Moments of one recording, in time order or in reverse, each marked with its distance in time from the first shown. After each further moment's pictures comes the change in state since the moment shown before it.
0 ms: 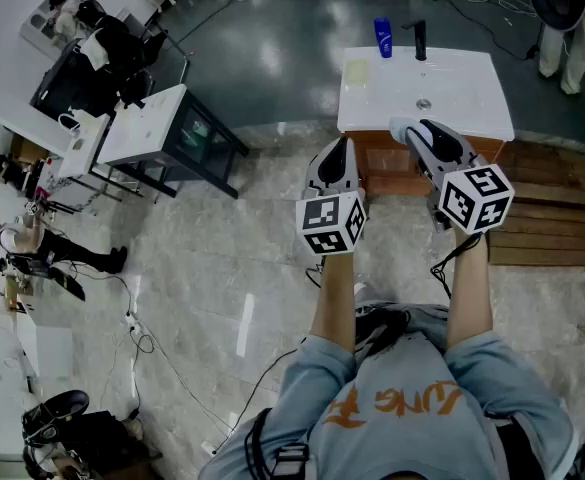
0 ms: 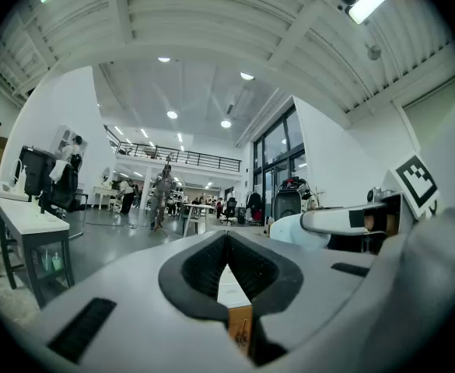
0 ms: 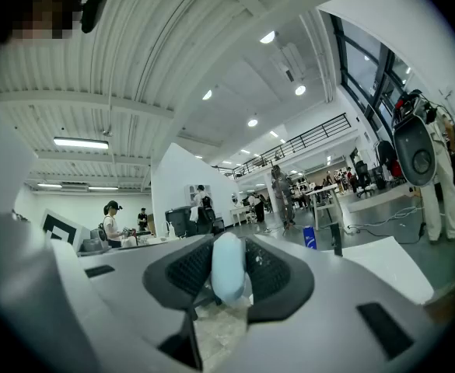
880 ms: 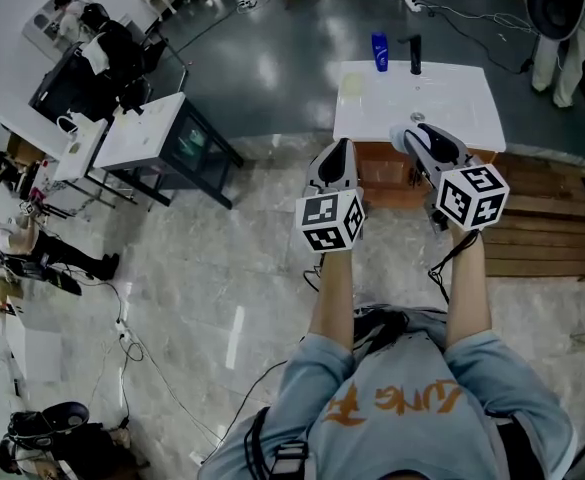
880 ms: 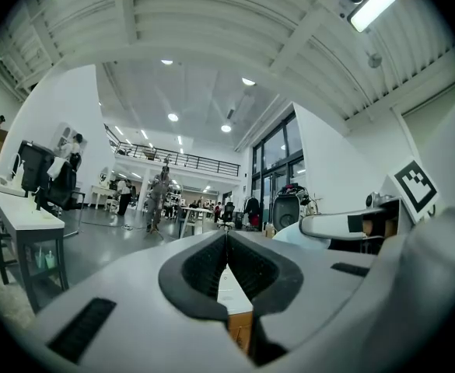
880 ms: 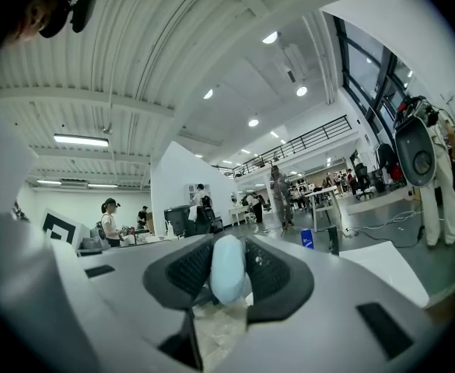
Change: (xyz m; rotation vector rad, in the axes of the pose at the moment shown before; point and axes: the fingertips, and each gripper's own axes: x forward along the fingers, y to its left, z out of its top) left arm 0.003 -0.004 0.009 -0.025 -0.035 -0.018; right arm -0.001 -0.003 0.007 -0.013 0.003 -0.006
